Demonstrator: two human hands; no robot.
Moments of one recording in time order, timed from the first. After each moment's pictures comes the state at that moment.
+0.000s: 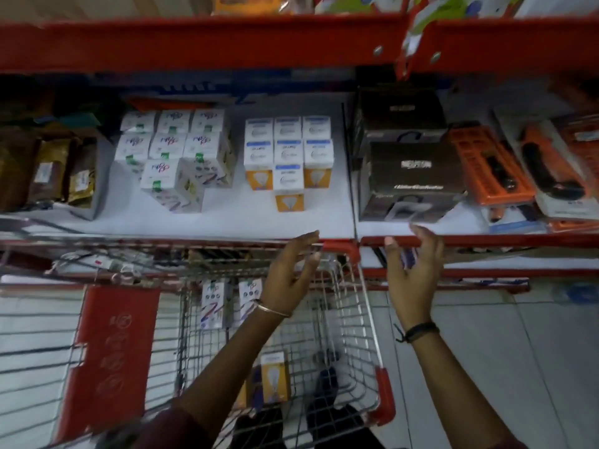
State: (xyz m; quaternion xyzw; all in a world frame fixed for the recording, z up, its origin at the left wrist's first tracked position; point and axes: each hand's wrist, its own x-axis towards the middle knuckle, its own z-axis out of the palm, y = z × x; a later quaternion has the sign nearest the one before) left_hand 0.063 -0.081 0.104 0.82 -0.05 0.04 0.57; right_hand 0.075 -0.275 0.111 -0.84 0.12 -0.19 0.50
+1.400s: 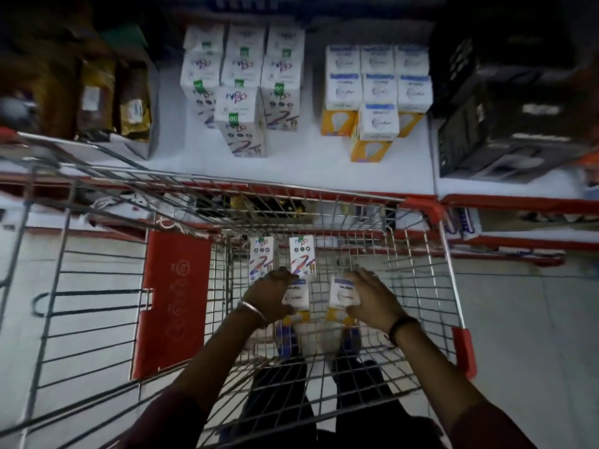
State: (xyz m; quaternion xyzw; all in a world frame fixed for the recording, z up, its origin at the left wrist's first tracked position) left_hand -0.037 0.092 0.003 0.91 -0.06 -0.33 0.22; right_hand -0.012 -0.141 0.010 -0.90 -0.12 0.37 0.18
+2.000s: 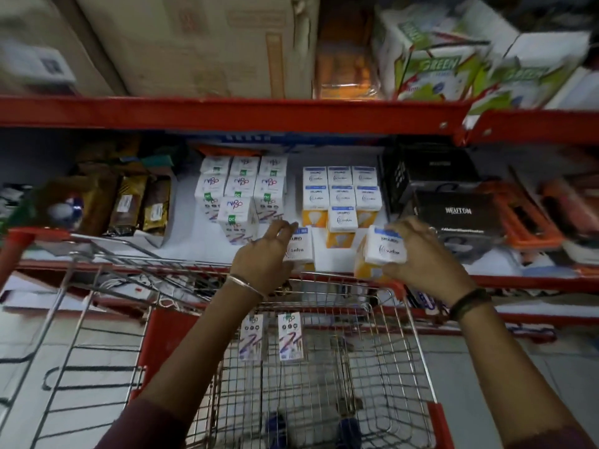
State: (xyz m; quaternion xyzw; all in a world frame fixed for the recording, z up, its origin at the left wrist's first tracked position) left_hand 0.080 0.063 0.217 0.99 -0.06 -0.06 0.14; right_hand 0.108 -0.193 0.235 -0.97 -0.12 0.09 0.20
